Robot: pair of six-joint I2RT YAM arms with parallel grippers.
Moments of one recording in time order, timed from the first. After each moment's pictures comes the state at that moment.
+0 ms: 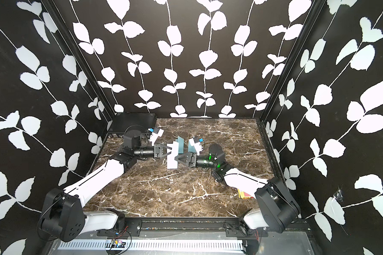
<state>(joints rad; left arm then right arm) -0.40 1.30 0.88 0.01 0.98 -0.64 0.64 1.42 0.69 0.65 -0.88 1.04</state>
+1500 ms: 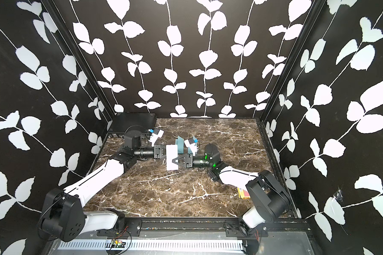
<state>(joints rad) -0.39 1.30 0.88 -0.02 0.98 -0.63 0.66 1.53 0.72 0.73 -0.94 1.07</state>
